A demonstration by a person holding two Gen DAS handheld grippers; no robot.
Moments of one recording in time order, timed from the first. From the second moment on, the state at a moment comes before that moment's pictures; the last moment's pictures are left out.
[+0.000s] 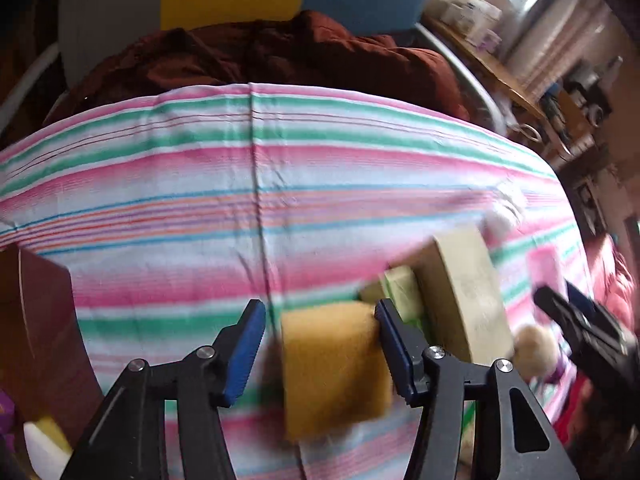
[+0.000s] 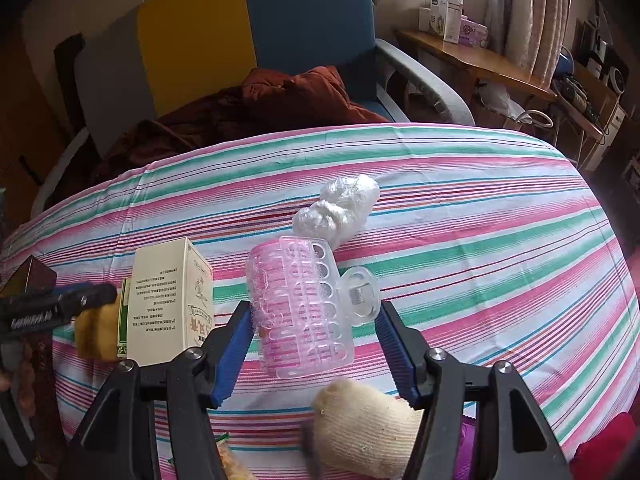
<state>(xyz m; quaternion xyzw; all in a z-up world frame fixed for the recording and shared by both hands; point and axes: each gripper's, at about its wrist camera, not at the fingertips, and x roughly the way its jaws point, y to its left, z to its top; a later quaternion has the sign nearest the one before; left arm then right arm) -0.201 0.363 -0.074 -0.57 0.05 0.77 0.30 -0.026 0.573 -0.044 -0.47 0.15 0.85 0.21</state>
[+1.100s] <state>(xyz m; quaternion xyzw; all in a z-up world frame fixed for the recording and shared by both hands) -0.188 0.363 -0.076 -0.55 0.04 0.77 0.31 -0.023 0.575 -0.042 -0.46 0.15 0.85 0.21</state>
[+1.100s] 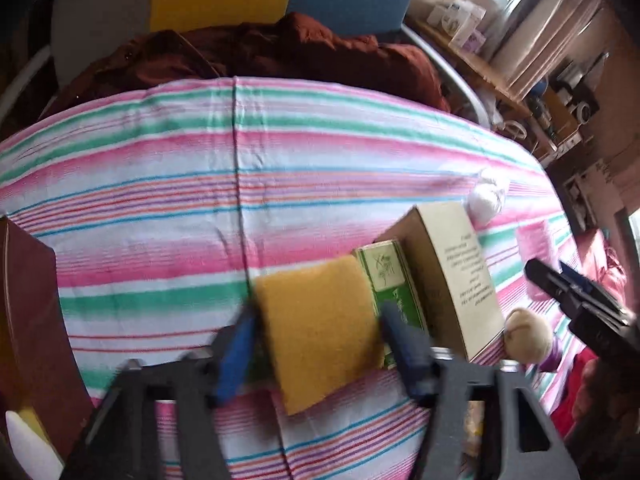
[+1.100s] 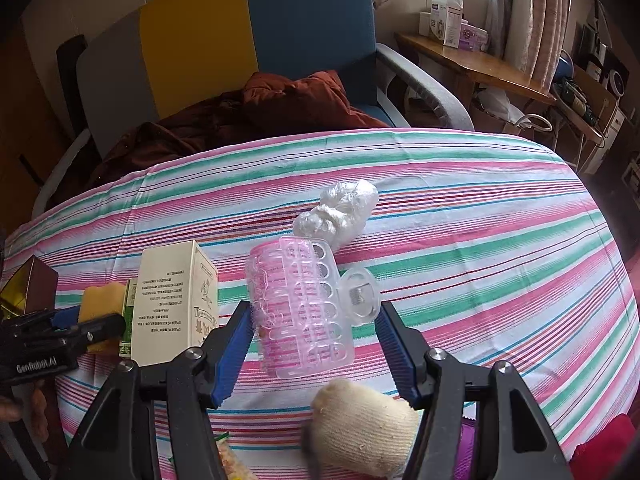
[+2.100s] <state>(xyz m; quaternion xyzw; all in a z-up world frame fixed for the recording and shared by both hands) -0.112 0.270 0.013 -0.42 0.06 0.83 0.36 -0.010 0.531 0.011 -0.37 0.15 0.91 0.12</state>
